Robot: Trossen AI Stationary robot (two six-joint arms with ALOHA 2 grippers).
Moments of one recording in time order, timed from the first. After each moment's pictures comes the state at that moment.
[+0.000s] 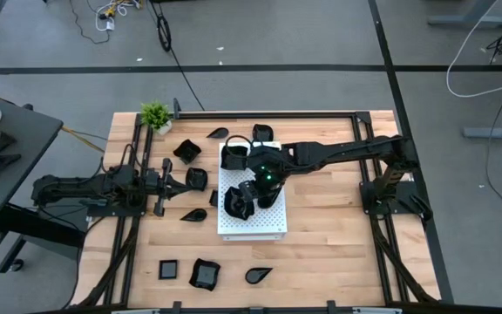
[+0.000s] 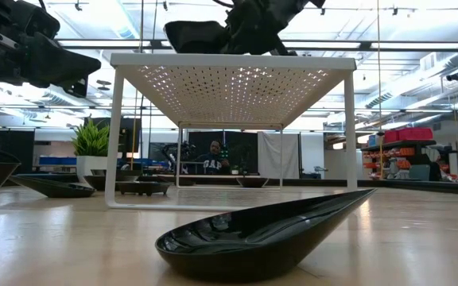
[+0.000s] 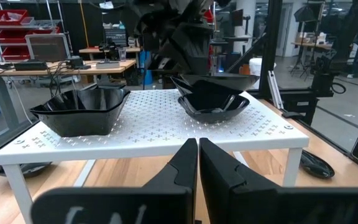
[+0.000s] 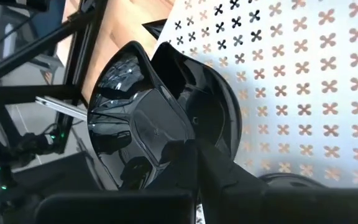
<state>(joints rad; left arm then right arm) 0.00 0.05 0.01 0.07 0.04 0.01 -0.01 1.78 1.51 -0.60 -0.29 1.05</state>
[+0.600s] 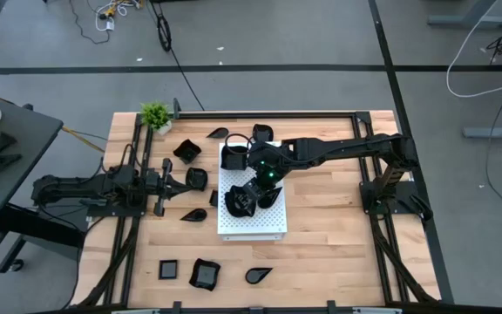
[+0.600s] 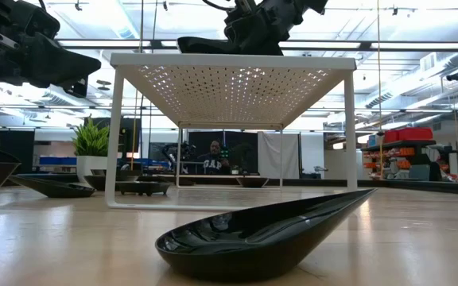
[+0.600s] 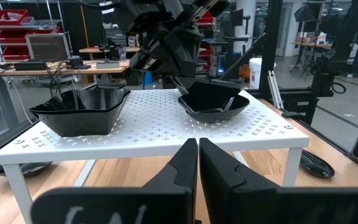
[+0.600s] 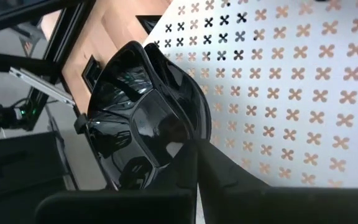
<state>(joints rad) 0.00 0.05 0.01 0.07 0.04 0.01 -0.04 1.78 1.51 -0.65 -0.31 0.82</state>
